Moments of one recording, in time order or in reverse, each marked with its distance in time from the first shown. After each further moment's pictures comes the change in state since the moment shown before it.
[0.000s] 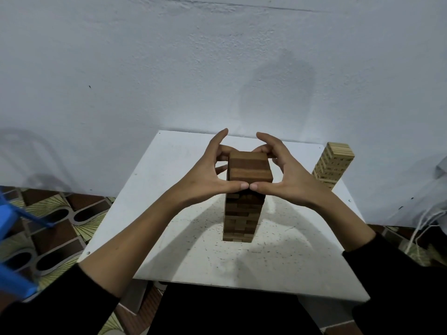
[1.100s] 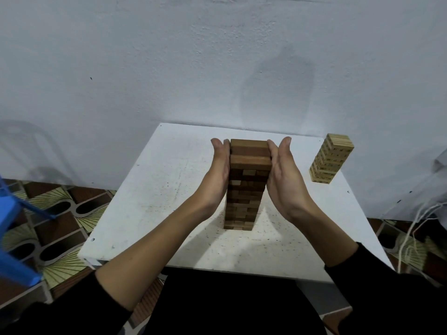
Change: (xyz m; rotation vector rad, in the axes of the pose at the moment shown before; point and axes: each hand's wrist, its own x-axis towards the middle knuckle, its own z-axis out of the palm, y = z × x) left_hand -0.017 0.010 0.043 -0.530 0.089 -0.227; right_hand -0.021 -0.028 0.047 0.722 0.194 0.190
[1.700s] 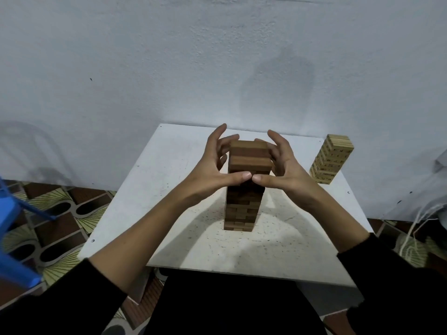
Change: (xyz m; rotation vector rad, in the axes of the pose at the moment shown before) left_hand 0.002 0.011 -0.027 0.347 -0.057 0.209; right_hand 0.013 0.002 -0.038 -0.346 -0.147 -0.050
